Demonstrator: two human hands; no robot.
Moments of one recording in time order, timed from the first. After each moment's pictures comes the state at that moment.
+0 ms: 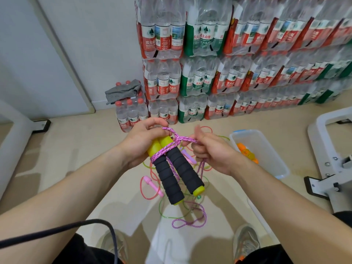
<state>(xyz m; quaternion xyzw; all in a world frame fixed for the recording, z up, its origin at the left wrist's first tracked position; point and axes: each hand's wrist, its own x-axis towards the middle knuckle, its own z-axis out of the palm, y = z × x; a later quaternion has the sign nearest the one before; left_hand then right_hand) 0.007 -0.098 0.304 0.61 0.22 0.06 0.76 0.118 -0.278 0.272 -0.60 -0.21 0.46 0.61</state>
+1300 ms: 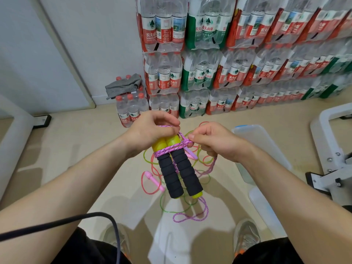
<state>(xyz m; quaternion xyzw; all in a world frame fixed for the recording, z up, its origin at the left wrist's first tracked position) 0.013 -0.095 0.313 0.77 0.17 0.04 0.61 0.128 -0.281 0.287 -0.71 -0.31 0.40 0.49</state>
